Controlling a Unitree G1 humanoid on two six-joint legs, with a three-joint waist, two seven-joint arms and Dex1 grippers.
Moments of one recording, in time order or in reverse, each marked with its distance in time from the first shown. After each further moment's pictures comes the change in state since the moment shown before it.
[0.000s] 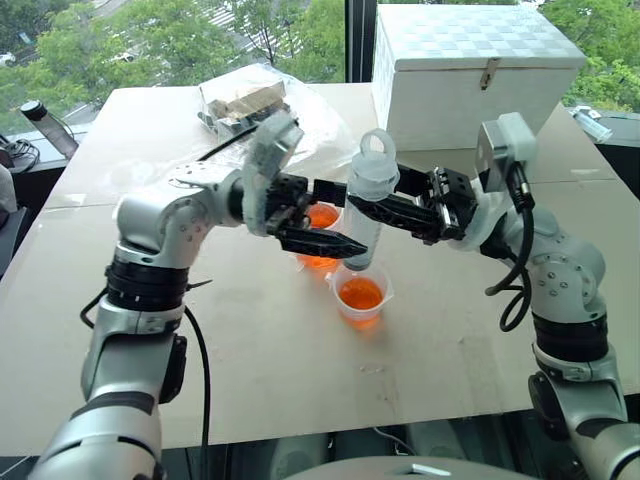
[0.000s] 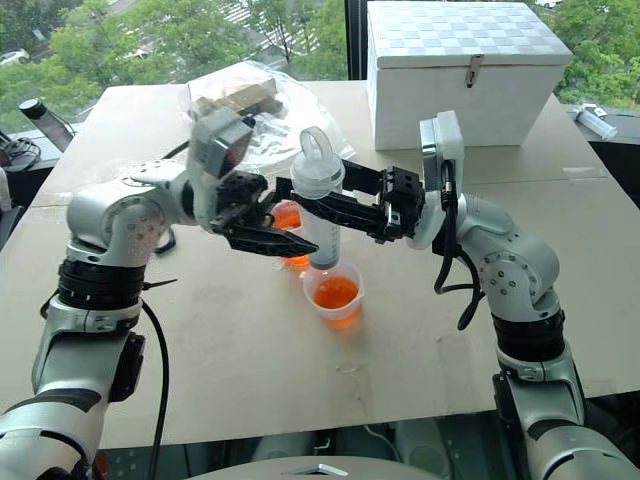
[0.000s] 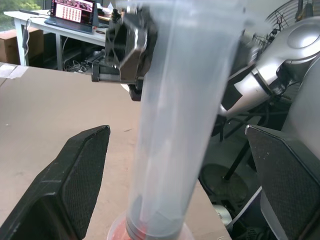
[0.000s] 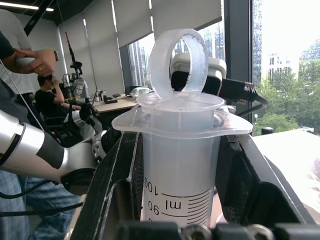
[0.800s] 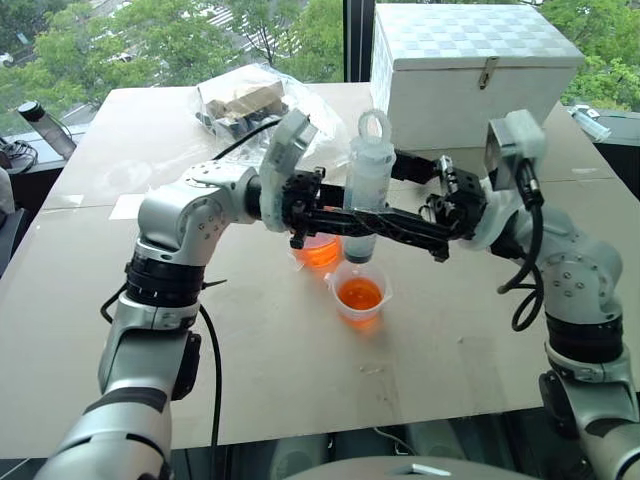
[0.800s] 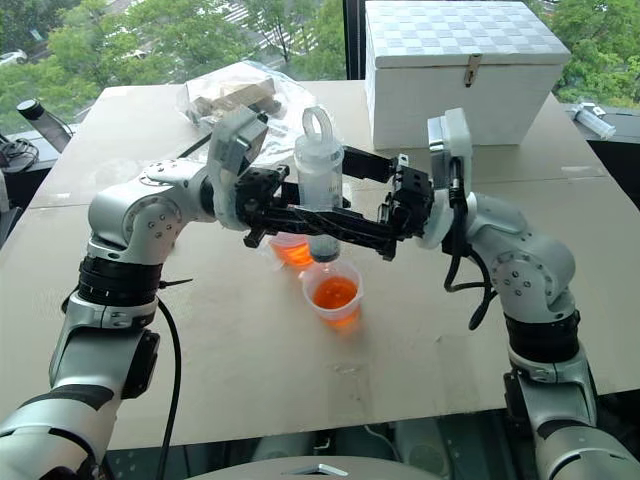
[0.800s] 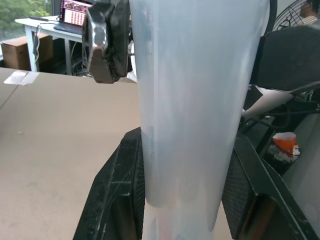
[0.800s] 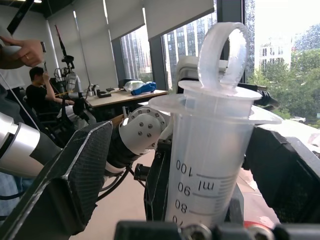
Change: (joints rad) left arm -0.021 -0.022 0.032 -0.002 0.002 -0.012 0.062; right arm 0.007 -0.093 -0.045 -0.034 0.042 0.049 -0.018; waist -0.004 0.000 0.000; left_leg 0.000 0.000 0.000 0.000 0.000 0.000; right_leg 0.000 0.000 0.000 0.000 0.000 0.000
